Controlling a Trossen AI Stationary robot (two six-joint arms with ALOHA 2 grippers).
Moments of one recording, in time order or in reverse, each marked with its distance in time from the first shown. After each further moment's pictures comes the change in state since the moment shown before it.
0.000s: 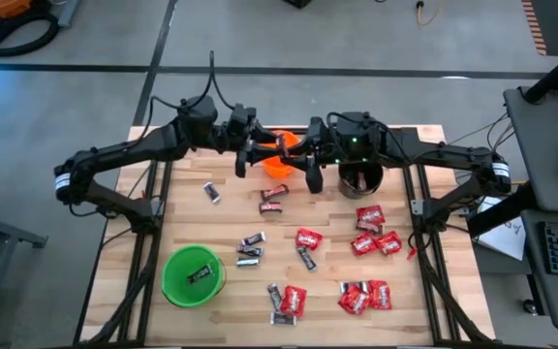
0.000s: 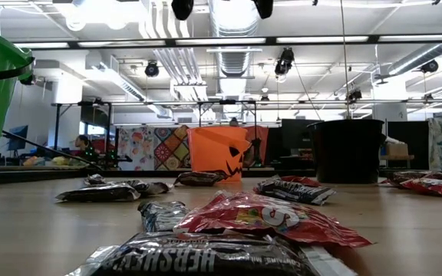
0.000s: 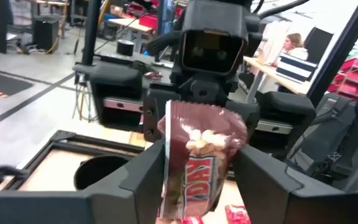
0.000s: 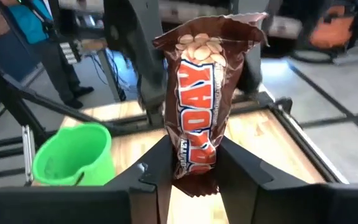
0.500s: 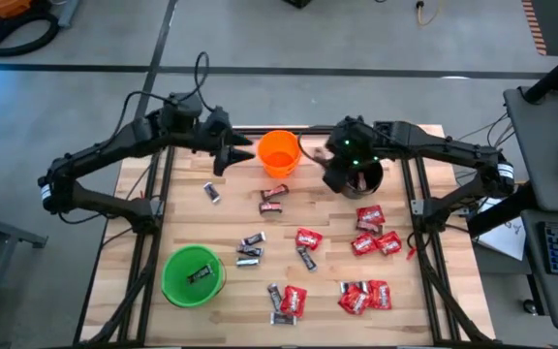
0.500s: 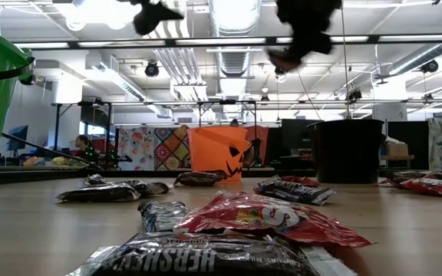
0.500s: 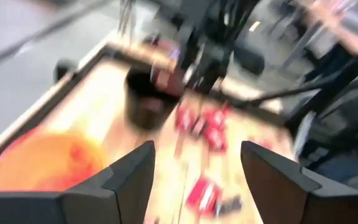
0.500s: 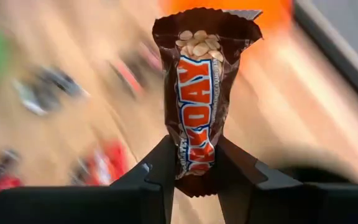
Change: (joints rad) left arm 0.088 -0.146 0.000 -0.521 -0.051 0.036; right arm -0.097 -0.031 0.000 -0.787 0.144 0.196
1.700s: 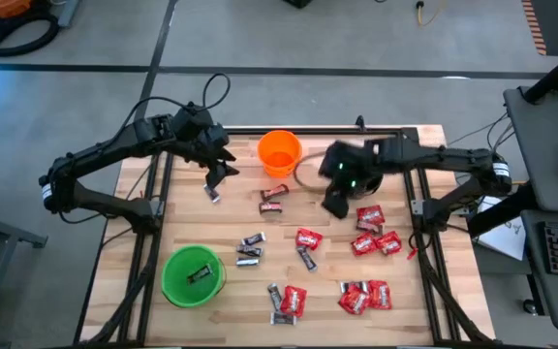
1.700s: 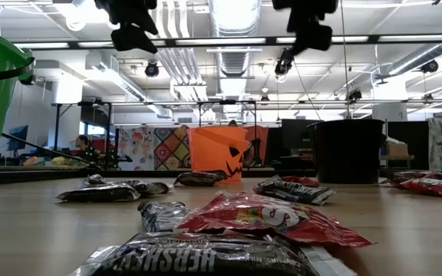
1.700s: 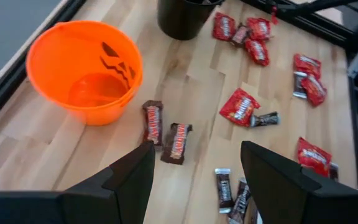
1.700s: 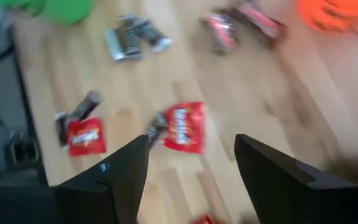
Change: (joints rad) left arm -0.004 0.014 0.000 -0.347 -0.087 0.122; right arm 0.185 0.043 0.000 0.049 -0.210 0.034
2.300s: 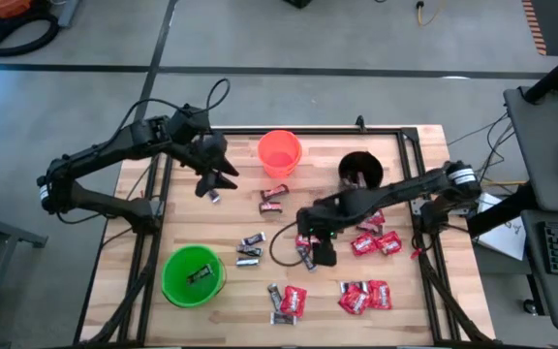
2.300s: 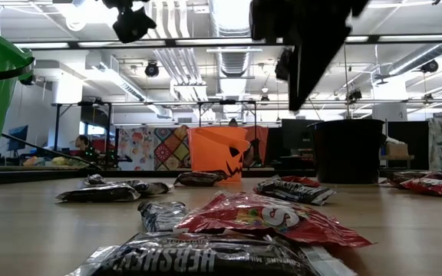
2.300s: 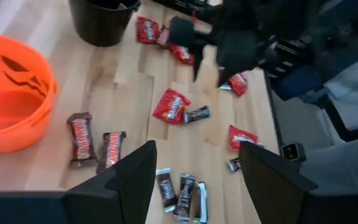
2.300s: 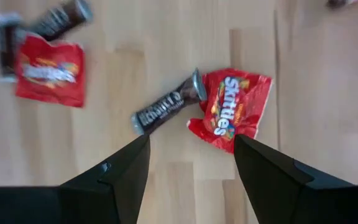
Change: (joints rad) left arm -0.036 -0.028 -0.001 0.016 0.251 0.024; right arm 0.257 0.279 -0.085 0.147 0.094 -0.089
